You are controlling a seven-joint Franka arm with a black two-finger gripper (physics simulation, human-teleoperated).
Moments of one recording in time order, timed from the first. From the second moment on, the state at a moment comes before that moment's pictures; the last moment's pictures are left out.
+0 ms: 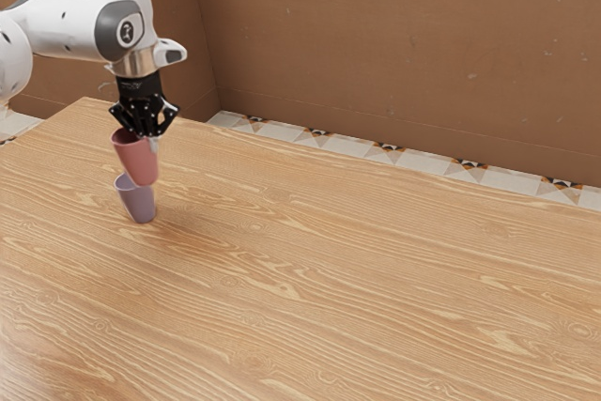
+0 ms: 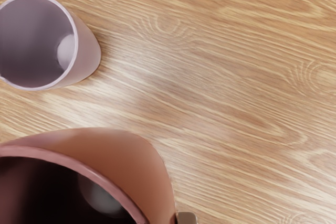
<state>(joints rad) -0.15 0.29 0.40 -1.56 -0.04 1.77 -0.10</state>
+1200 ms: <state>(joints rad) -0.14 0.46 0.53 -1.36 -0.13 1.74 0.03</state>
